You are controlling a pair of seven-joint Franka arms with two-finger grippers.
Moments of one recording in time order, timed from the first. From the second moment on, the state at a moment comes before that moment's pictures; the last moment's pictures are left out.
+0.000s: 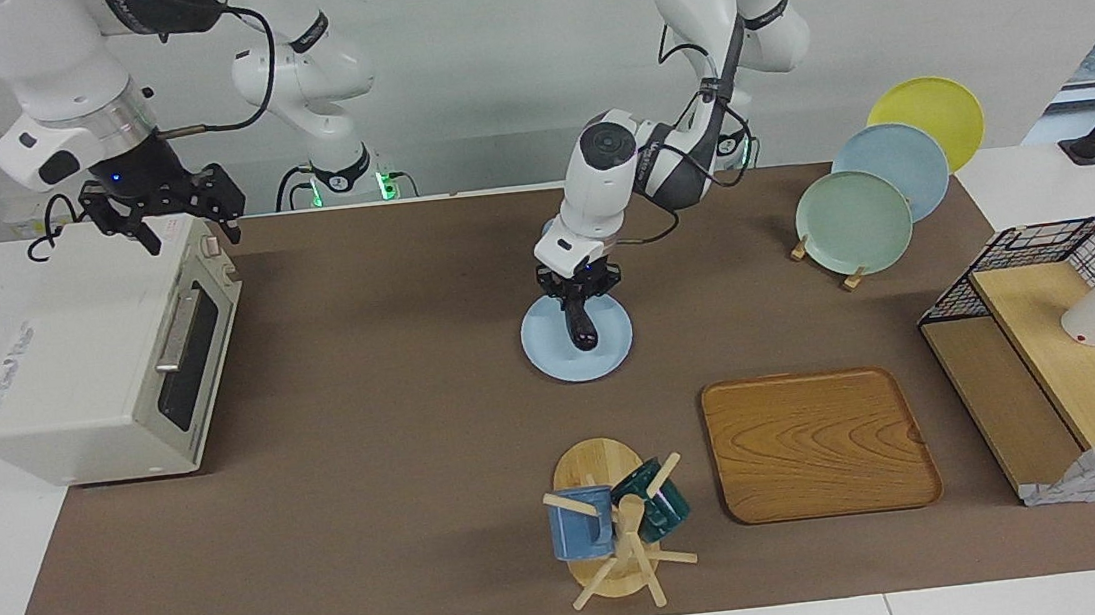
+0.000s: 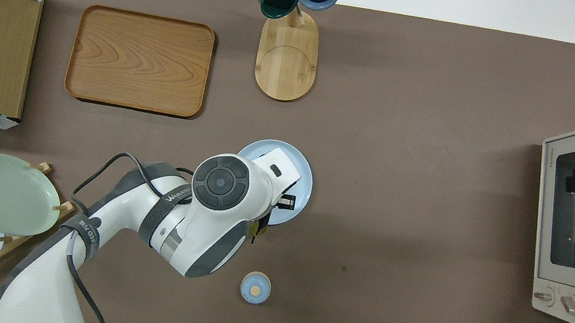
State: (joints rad) left arm -0.61 0.22 -0.14 -2.08 -0.13 2.37 -0.56; right arm 0.01 -0.06 -0.05 -1.63 -0.01 1.55 -0.07
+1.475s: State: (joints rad) left arm -0.16 0.16 -0.11 -1.67 -0.12 1.78 -0.20; right arm 0.01 -0.05 -0.04 -1.63 -0.01 1.55 -0.07
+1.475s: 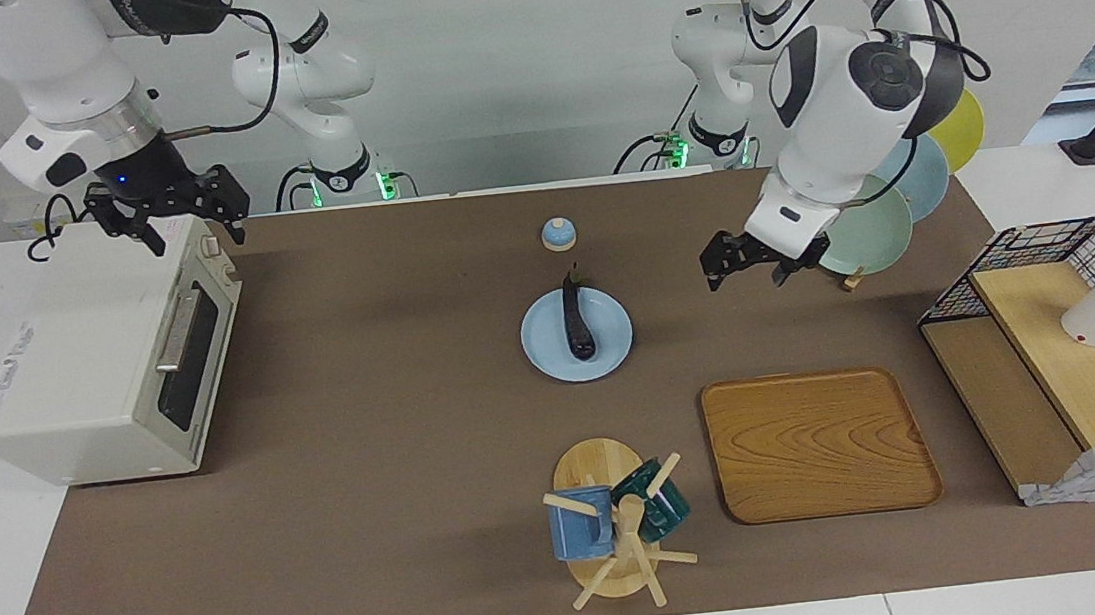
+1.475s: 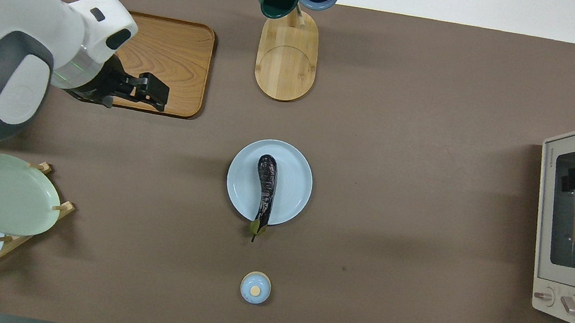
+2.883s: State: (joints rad) left arm -0.05 -0.03 -0.09 -1.60 -0.01 1.43 -0.09; right arm -0.10 -0.11 -0.05 -1.86 -0.02 1.69 -0.16
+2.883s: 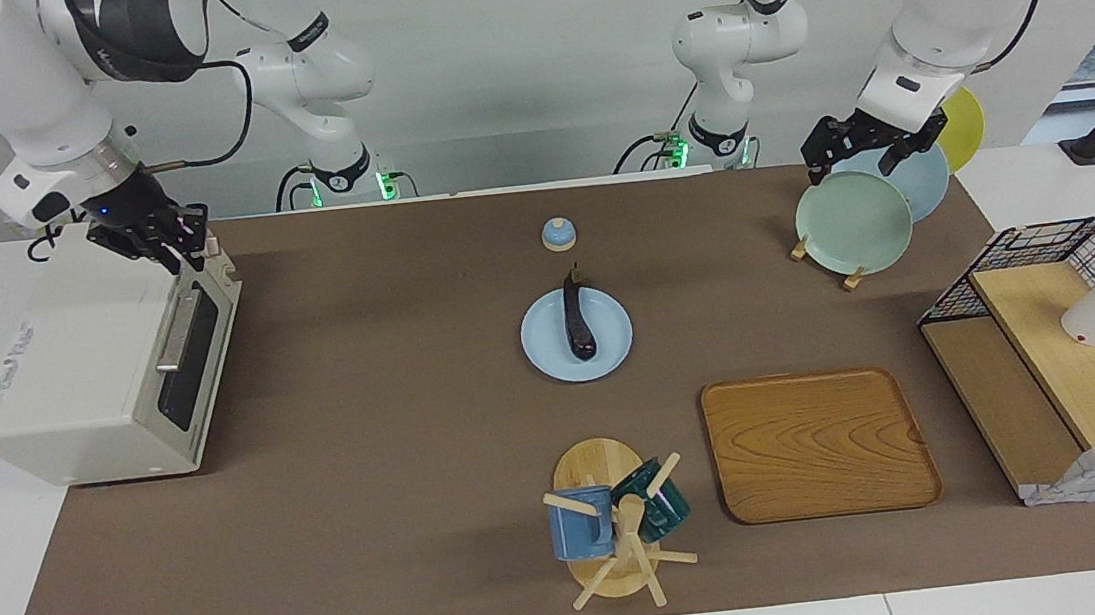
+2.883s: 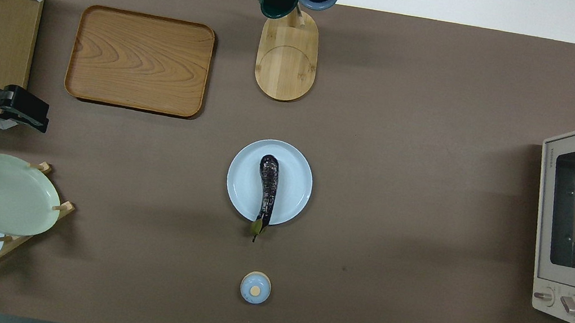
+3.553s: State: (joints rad) left arm -0.05 -0.05 -0.08 -1.60 -0.02 1.43 -0.09; right arm -0.11 -0.06 -0.06 -1.99 -0.20 1.85 -0.13
